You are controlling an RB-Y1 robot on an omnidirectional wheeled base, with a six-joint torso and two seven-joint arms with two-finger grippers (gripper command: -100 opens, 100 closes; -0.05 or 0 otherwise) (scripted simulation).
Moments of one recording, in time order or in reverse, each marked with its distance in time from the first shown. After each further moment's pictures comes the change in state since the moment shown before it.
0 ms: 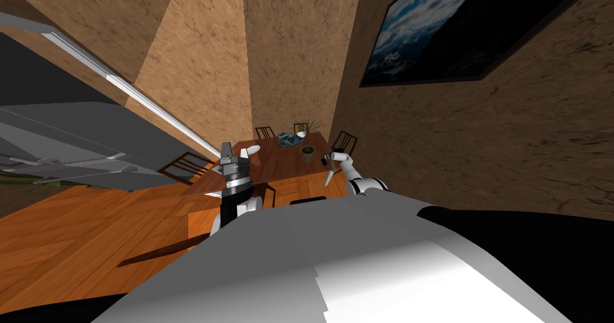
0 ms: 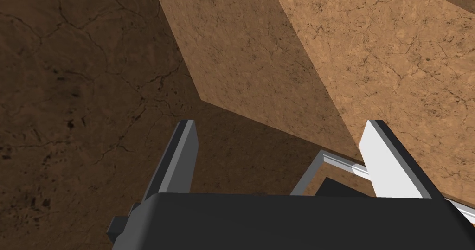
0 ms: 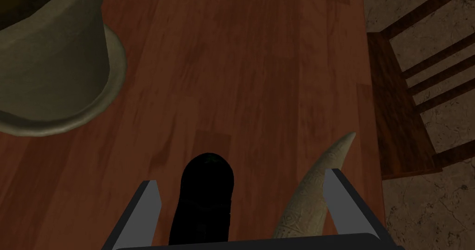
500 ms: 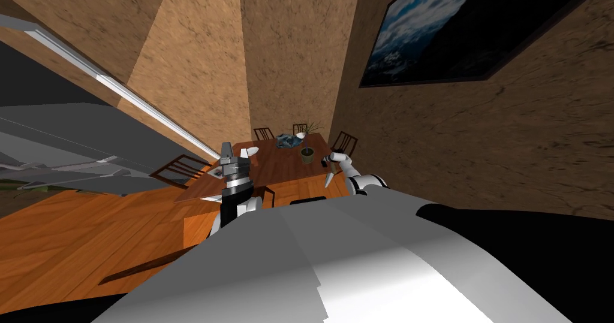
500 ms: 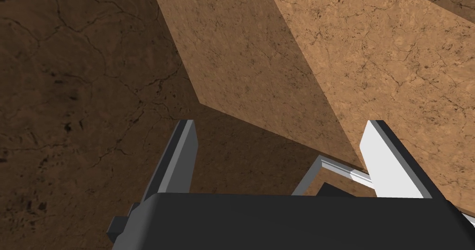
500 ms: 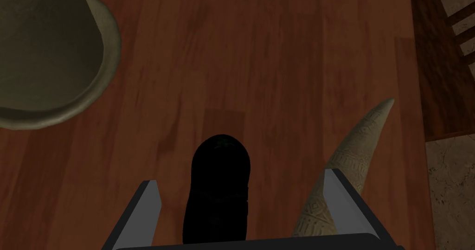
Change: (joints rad) left arm 0.000 0.000 0.000 0.000 0.000 0.000 0.000; right arm -0.052 -0.008 -0.004 0.132 -0.037 0.078 -0.054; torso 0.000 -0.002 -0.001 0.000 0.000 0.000
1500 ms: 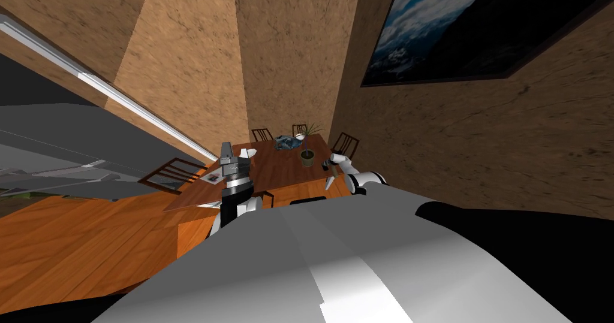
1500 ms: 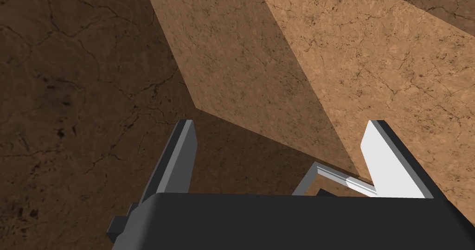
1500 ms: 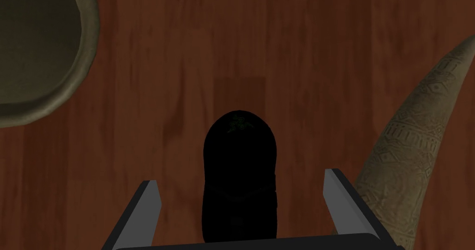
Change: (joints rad) left arm 0.000 0.000 0.000 0.000 0.000 0.000 0.000; right arm -0.048 -0.012 -0.003 0.157 -0.053 0.121 -0.075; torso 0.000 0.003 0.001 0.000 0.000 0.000
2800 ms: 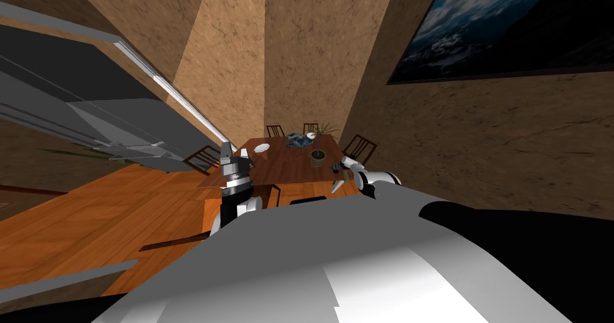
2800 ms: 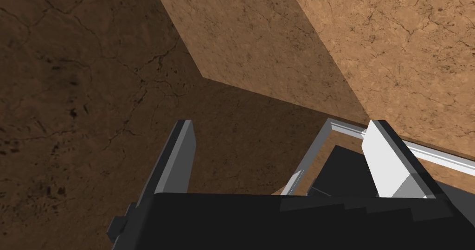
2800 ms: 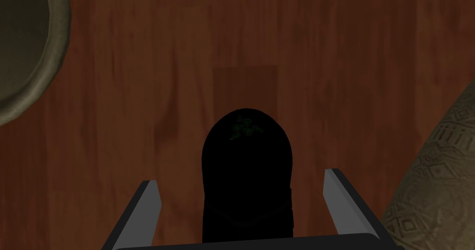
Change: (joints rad) left arm 0.000 0.000 0.000 0.000 0.000 0.000 0.000; right arm 0.025 -0.143 -0.118 0.206 -0.144 -0.058 0.134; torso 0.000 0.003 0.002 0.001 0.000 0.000
